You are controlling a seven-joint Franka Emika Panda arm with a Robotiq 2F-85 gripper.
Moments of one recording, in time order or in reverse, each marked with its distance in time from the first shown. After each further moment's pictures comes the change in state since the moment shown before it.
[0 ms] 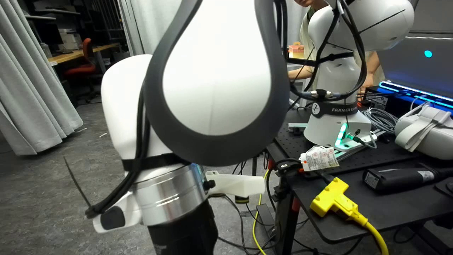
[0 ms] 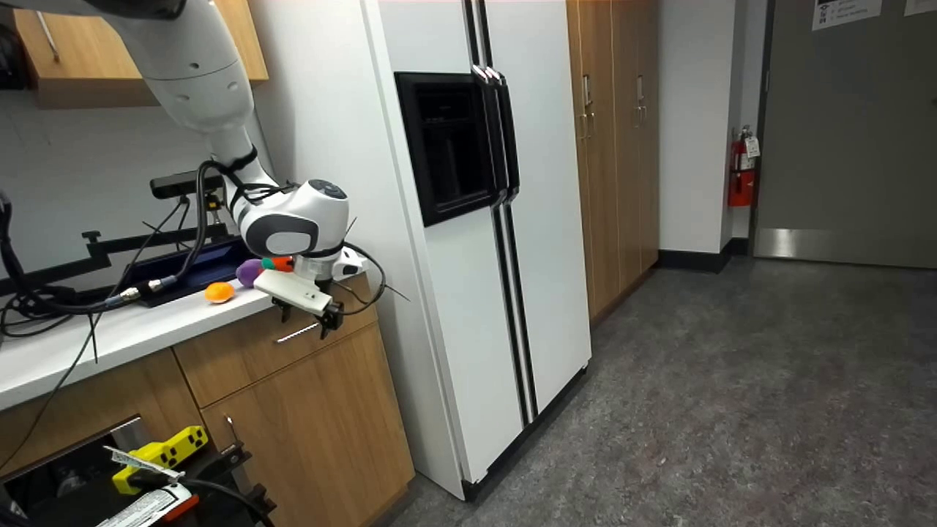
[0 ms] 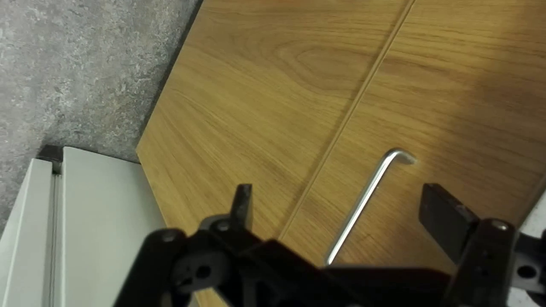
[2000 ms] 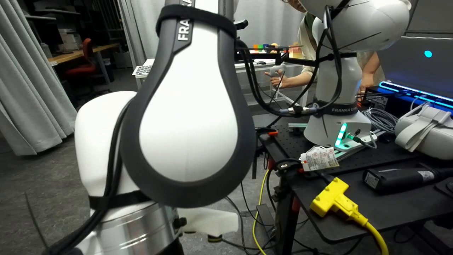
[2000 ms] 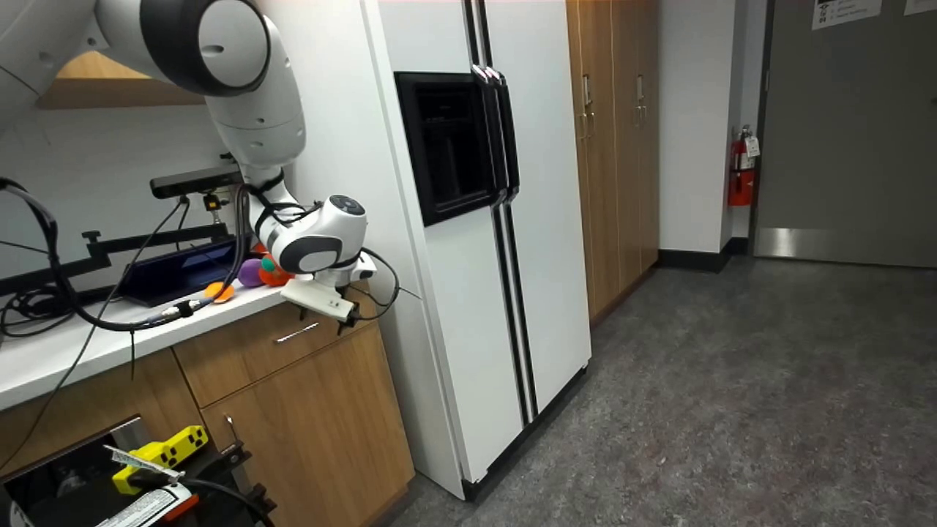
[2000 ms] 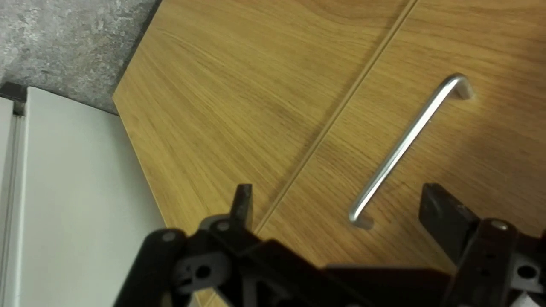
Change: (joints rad) arm -0.175 0.259 0.179 0.156 -0.288 0.115 0.057
